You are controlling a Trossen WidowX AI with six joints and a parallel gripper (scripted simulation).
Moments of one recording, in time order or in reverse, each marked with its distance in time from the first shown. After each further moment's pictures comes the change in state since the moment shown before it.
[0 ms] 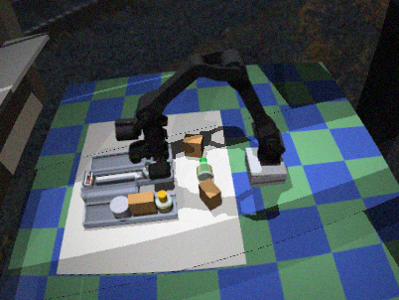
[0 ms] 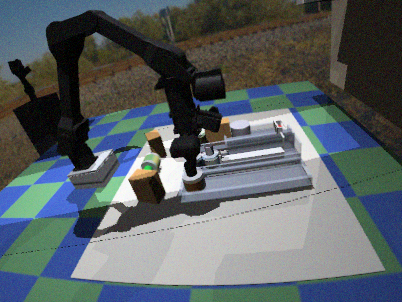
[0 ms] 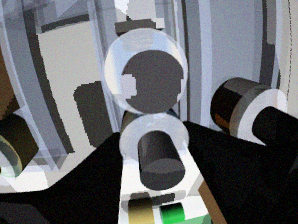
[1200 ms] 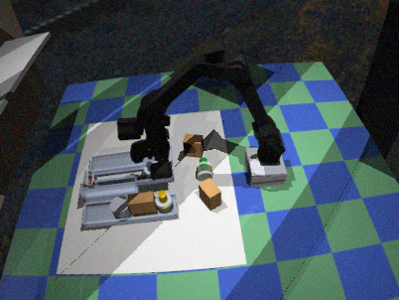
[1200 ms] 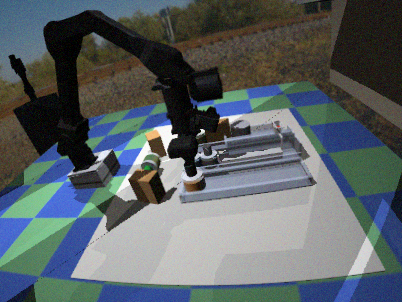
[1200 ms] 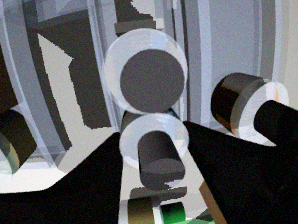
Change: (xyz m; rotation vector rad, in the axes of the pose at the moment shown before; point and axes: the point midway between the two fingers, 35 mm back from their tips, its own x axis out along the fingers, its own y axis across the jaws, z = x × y) arm 0.001 0.000 -0.005 0.002 -0.010 0.001
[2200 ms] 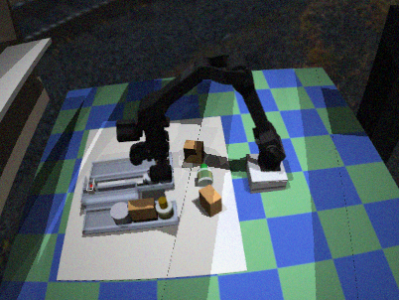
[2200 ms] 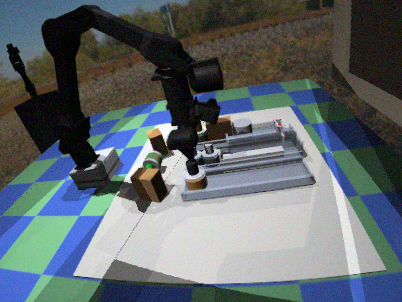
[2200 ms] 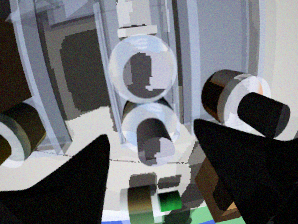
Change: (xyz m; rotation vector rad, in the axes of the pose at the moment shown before) arm -0.017 0.000 -0.001 0.001 0.004 0.000
